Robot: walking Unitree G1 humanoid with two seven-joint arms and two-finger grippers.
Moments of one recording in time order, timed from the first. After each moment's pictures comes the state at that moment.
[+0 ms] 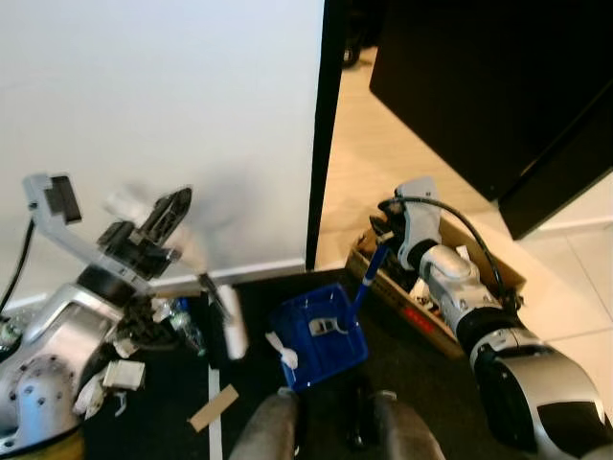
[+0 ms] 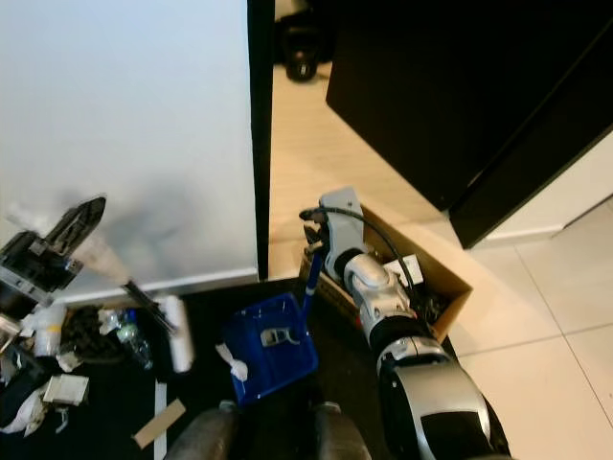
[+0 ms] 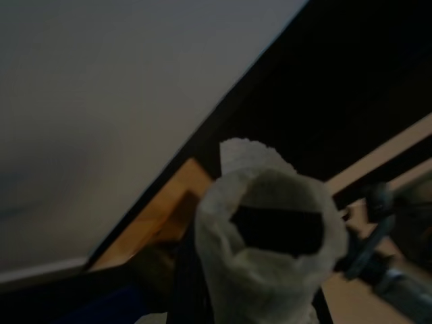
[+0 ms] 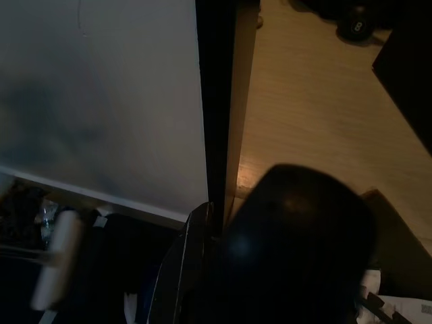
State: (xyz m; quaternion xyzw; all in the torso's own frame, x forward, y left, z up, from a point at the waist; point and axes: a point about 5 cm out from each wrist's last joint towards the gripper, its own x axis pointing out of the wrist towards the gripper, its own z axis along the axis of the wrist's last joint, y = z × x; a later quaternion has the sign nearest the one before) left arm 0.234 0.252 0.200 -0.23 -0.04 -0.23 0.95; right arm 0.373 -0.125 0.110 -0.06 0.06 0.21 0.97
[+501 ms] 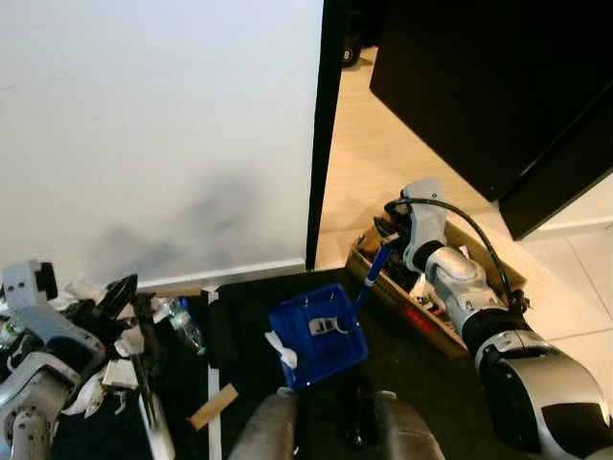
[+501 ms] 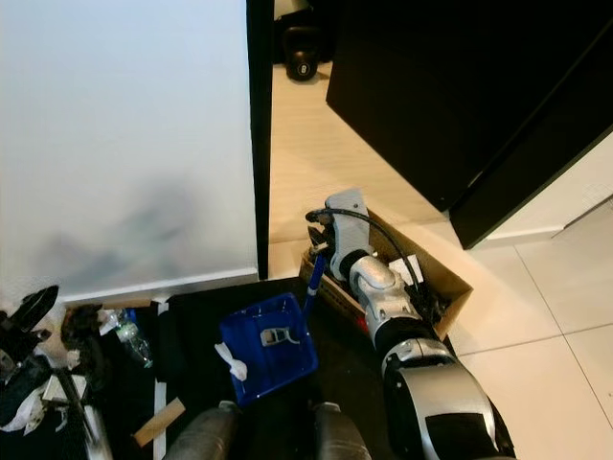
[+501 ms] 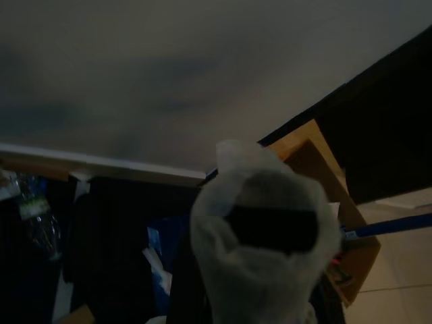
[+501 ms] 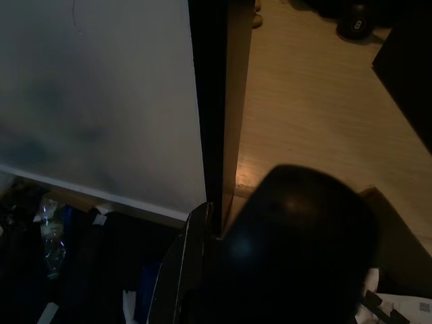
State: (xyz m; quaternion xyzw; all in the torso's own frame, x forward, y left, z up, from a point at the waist) left arm 0.216 0.318 0.106 -0.24 0.06 -0.05 0.97; right arm 0.372 -0.133 0.109 -0.06 0.06 0.21 0.97
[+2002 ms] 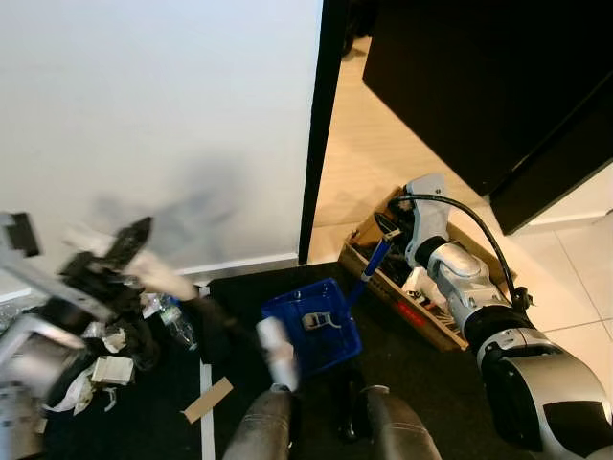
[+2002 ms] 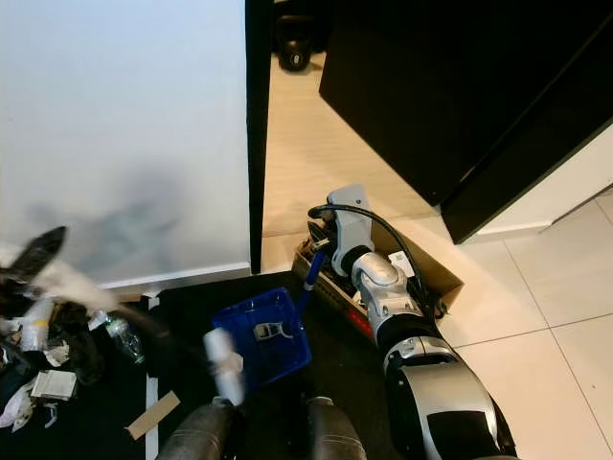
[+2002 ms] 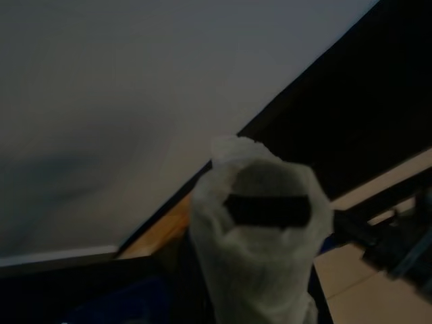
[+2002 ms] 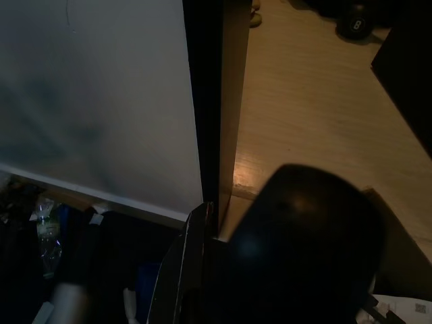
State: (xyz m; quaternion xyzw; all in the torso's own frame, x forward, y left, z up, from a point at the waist) left arm 0.219 0.297 0.192 -0.21 -0.04 -0.19 0.96; right arm 0.375 -0.133 0.115 -0.06 0.05 0.22 0.97
